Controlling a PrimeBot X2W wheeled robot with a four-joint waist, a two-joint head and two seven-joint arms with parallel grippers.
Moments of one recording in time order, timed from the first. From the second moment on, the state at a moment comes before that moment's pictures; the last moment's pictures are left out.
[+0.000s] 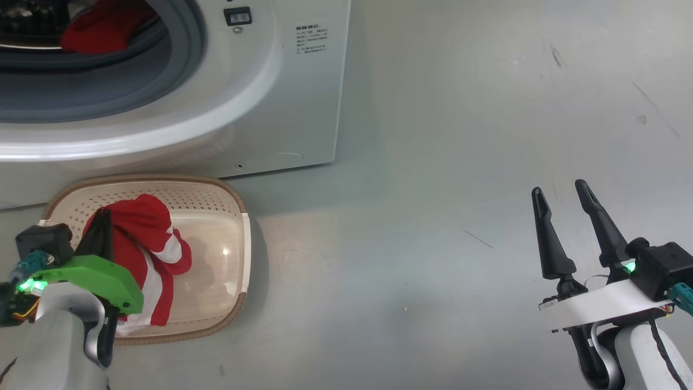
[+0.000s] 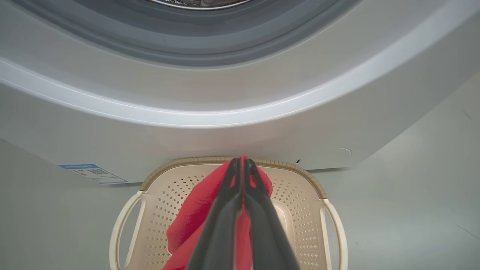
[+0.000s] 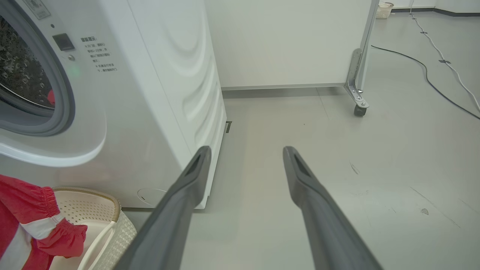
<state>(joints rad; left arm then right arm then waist) -0.36 0.16 -0.02 0.59 -0.34 -0.09 -0.12 -0.02 -0.16 0.15 -0.04 0.37 0.06 -0.20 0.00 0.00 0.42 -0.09</state>
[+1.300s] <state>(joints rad) -0.59 0.15 -0.08 0.86 -0.28 -0.08 -0.12 -0.13 -0.11 0.18 0.04 0.37 0.07 -0.23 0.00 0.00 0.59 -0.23</state>
